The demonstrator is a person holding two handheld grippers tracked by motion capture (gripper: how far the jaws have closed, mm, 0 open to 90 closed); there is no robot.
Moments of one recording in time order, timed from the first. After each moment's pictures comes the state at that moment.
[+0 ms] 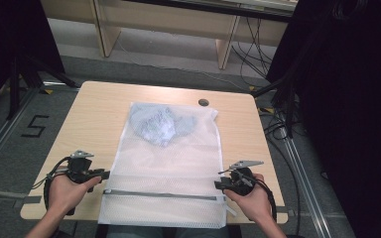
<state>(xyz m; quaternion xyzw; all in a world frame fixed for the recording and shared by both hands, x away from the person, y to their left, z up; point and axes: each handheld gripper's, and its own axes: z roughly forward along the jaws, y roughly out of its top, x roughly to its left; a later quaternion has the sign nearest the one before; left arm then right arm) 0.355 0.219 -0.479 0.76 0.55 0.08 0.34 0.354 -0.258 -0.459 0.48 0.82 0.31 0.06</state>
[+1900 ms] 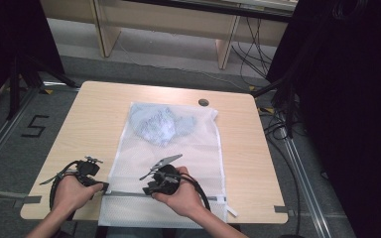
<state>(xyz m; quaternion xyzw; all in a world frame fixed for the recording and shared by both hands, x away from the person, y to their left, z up) 0.357 0.204 -0.492 0.79 0.57 0.02 0.25 0.355 -0.061 -0.460 0.32 0.88 0.34 -0.02</state>
